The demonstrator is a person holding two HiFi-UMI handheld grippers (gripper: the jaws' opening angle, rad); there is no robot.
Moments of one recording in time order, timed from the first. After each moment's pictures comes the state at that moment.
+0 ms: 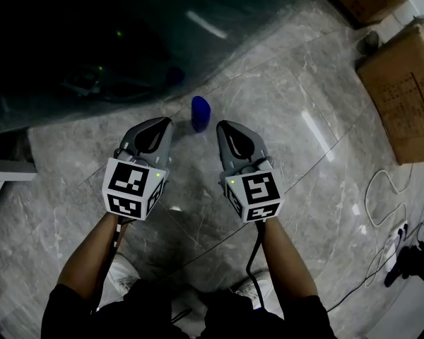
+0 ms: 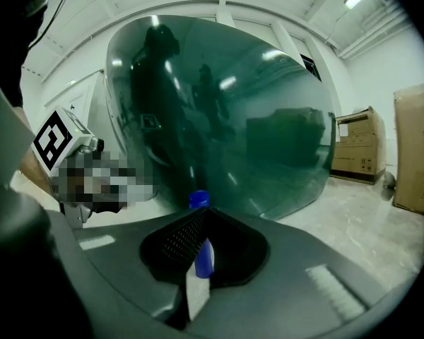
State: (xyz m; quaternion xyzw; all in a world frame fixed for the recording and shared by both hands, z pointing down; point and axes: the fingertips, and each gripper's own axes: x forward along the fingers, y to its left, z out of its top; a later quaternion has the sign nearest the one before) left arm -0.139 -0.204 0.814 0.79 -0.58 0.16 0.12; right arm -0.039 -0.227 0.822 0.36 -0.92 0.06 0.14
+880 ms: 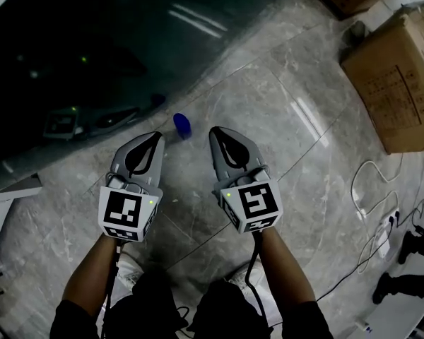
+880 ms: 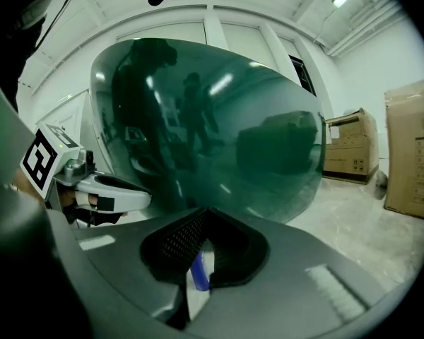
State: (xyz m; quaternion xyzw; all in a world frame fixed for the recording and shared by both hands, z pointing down) left arm -0.114 -0.207 0.740 0.80 -0.57 0.15 0.09; right arm -0.016 -0.237 0.748 0.37 -0.92 0.09 0.12
